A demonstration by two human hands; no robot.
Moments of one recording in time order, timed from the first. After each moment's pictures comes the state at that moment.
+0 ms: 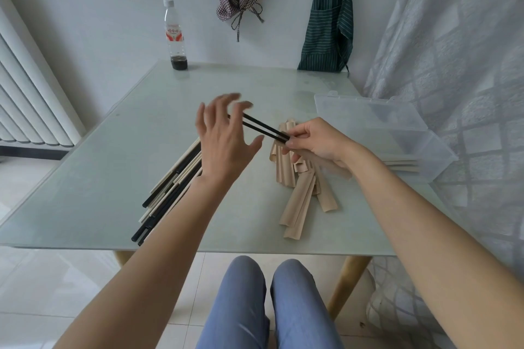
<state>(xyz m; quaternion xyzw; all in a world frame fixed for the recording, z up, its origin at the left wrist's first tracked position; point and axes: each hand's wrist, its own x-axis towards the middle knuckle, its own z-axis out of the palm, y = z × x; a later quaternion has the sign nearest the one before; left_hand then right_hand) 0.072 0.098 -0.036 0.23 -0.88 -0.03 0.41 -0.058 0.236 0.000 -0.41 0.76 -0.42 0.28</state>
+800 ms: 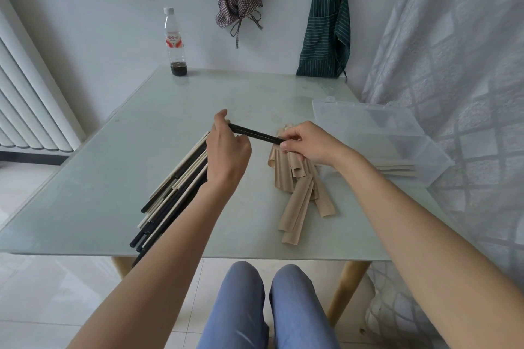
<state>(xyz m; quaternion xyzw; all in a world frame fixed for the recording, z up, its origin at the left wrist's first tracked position) 0.069 0.115 -0.023 0.34 -0.77 -0.38 0.38 -0.054 0.228 0.008 -0.46 0.82 -0.30 0.18</state>
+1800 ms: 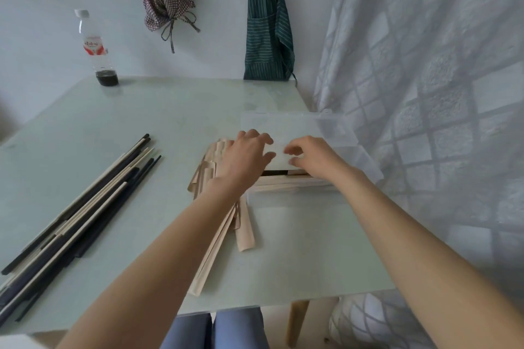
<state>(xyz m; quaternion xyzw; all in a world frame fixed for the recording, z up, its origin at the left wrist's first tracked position) -0.093 0.200 -0.021 0.16 -0.96 -0.15 0.17 -0.191 0.328 -0.008 -0.38 0.90 -0.20 0.09</state>
